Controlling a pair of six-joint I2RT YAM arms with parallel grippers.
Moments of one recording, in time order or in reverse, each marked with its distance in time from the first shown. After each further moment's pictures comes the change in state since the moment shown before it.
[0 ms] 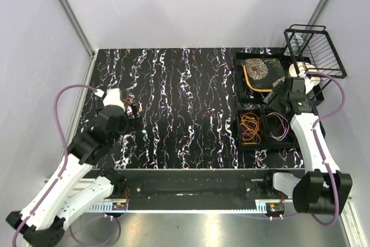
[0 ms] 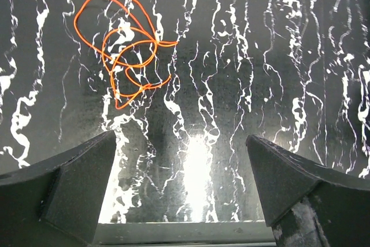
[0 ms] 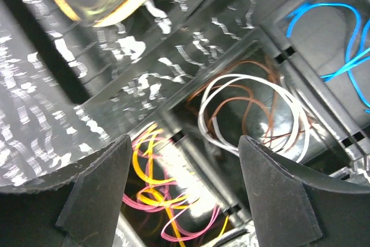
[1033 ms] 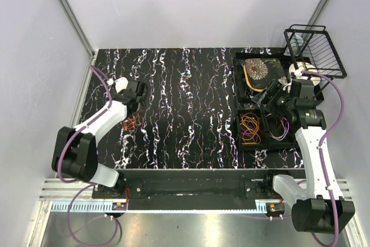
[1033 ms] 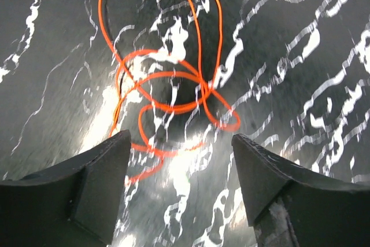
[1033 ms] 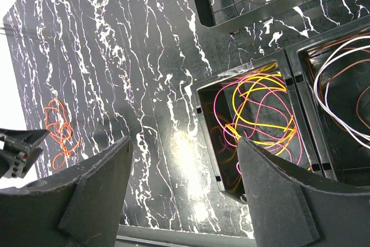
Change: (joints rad) left arm 0.255 0.775 0.071 0.290 -0.084 -0.293; right arm 0.000 -0.181 0.039 -0.076 -0.469 -0.008
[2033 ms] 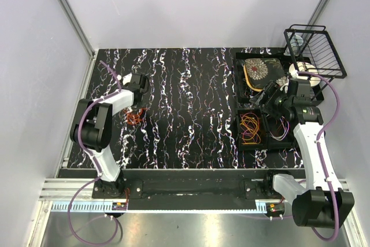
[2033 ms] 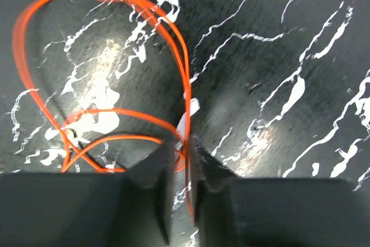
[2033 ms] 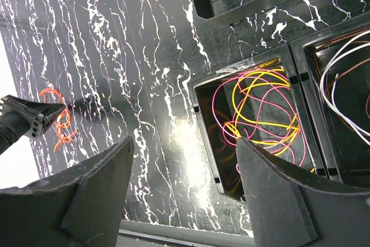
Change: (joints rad) left arm 0.090 0.341 0.126 0.201 0.171 0.063; right arm 0.000 0.048 -0.023 0.022 -0.027 0.000
